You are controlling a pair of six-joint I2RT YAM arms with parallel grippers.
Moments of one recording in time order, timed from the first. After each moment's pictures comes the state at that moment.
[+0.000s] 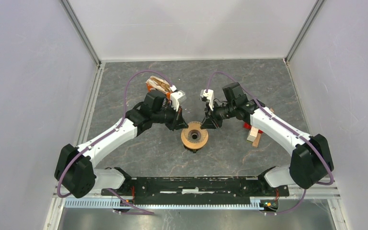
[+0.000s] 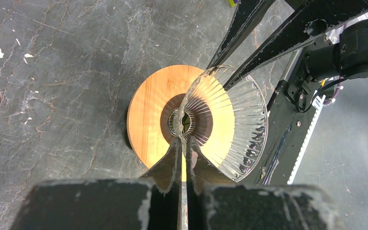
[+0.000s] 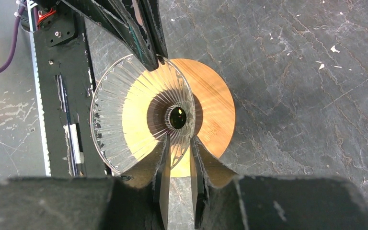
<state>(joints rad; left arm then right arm) -0.62 1.29 0.91 -0.28 0.53 -0.13 0.52 1.41 1.02 -0.46 -0.78 -0.34</state>
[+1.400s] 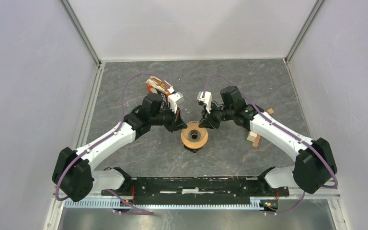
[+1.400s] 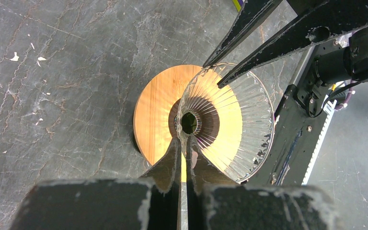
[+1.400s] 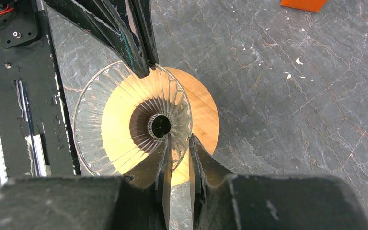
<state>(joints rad) -0.62 1.25 0.84 -0.20 0.50 -0.12 0.59 1.36 0.96 -0.34 -0.63 -0.34</state>
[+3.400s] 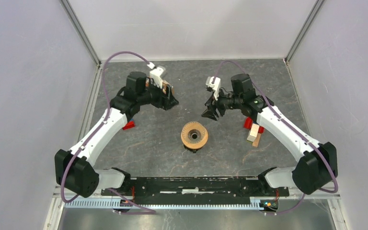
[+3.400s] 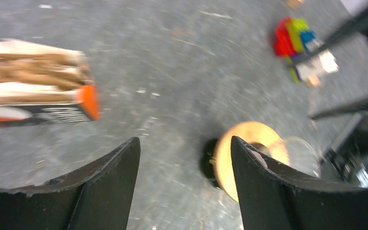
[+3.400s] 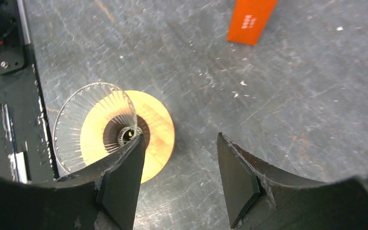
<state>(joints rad) -0.44 1.28 1.09 -0.35 0.46 -0.09 0.49 1.37 1.11 -0.40 -0.68 -0.39</state>
